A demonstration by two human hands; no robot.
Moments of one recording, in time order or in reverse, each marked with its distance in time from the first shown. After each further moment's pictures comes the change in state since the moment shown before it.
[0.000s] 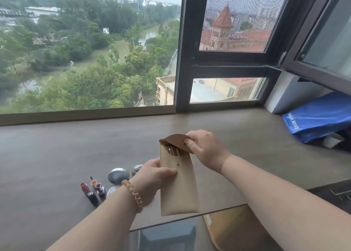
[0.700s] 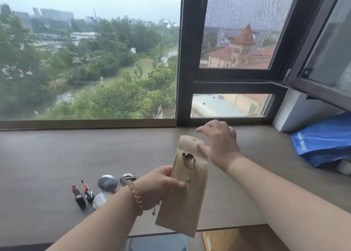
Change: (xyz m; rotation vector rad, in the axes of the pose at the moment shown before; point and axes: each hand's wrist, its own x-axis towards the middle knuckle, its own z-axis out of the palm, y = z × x) left_hand 0.005 0.008 0.090 0.113 -0.127 -0.010; right_hand -0.014 0.075 -0.068 -0.290 0.245 0.016
